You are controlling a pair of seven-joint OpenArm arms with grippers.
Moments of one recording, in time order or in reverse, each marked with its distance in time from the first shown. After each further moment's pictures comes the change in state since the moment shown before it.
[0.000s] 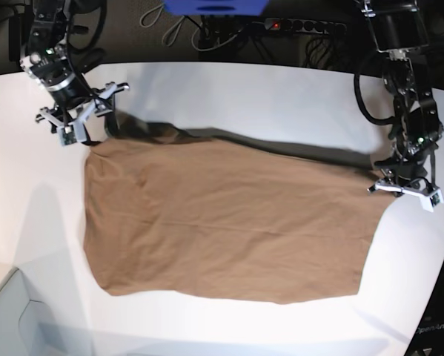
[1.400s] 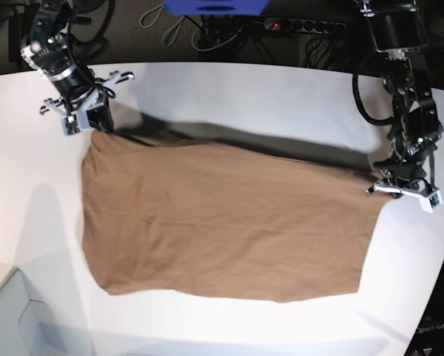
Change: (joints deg) left arm 0.0 0.3 0.0 0.4 -0.4 0.0 0.0; right arm -2.6 -3.8 3.4 4.0 -0.4 7.2 -0.8
